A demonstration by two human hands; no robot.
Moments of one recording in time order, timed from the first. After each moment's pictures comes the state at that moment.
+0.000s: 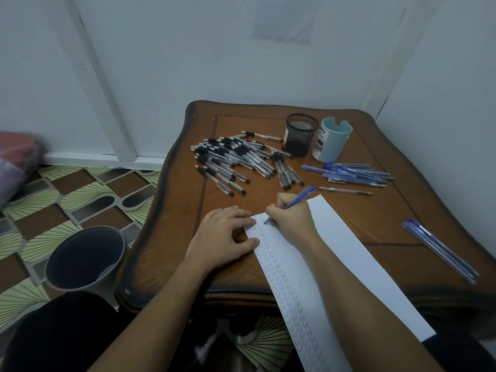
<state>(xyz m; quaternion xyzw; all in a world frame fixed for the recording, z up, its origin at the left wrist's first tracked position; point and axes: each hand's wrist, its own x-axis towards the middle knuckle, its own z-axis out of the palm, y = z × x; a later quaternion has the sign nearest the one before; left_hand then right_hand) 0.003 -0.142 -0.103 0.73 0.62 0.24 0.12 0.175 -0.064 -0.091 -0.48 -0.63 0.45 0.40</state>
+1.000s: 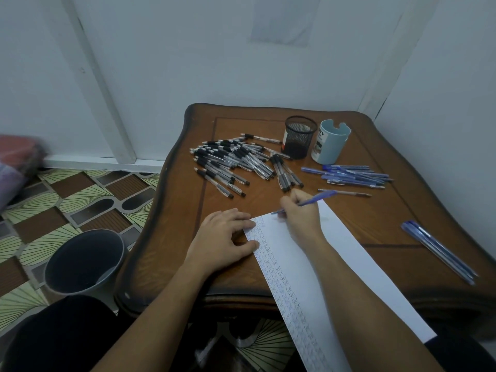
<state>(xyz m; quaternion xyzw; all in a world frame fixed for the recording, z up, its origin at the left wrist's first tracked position) 0.003 -0.141 -0.103 0.74 0.62 0.24 0.12 0.178 -0.057 -0.088 -0.54 -0.55 0.46 0.45</state>
